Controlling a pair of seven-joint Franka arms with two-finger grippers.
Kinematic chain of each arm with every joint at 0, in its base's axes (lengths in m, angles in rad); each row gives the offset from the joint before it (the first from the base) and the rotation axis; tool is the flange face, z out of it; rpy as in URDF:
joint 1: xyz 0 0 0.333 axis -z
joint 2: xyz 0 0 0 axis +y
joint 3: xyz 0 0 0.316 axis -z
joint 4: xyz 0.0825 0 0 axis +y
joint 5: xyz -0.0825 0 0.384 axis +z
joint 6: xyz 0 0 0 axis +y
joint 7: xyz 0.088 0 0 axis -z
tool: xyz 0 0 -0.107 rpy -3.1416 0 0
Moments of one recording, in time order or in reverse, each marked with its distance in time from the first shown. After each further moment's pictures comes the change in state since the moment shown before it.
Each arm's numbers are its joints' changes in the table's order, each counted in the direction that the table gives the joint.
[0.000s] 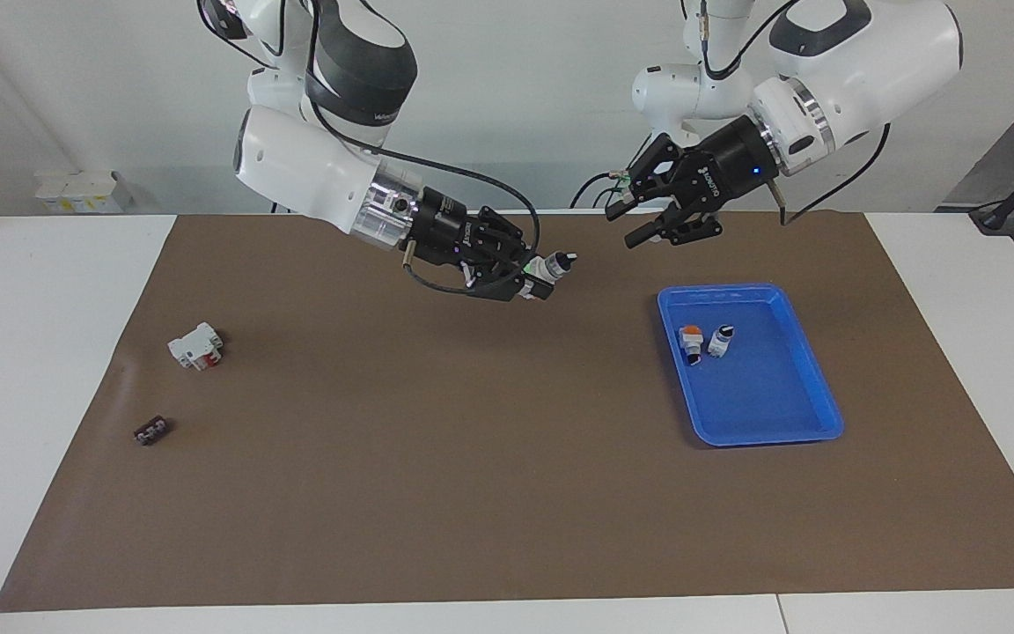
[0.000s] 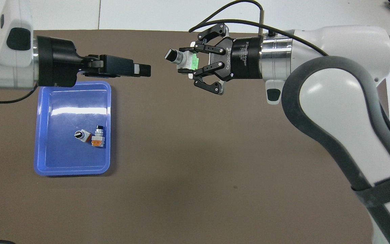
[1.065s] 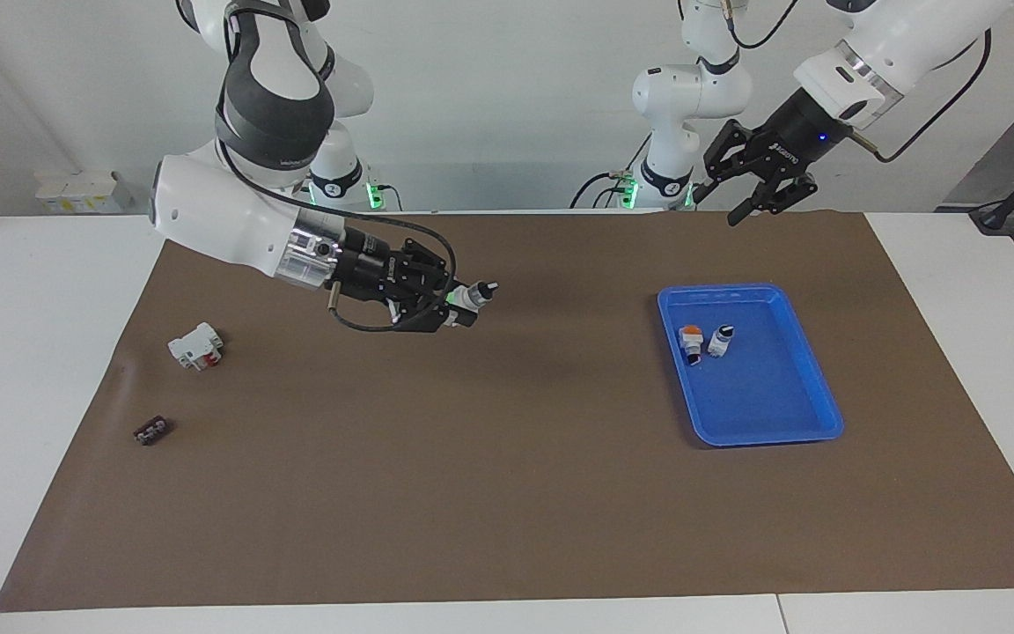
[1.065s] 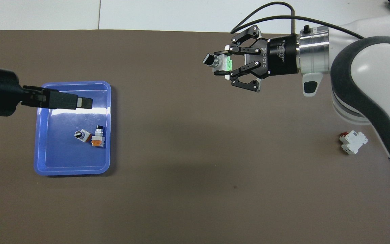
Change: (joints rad) left arm -0.051 -0.167 -0.118 0.128 0.270 0.210 -0.013; right arm 0.107 0.005 0.045 0.002 0.000 0.170 -0.066
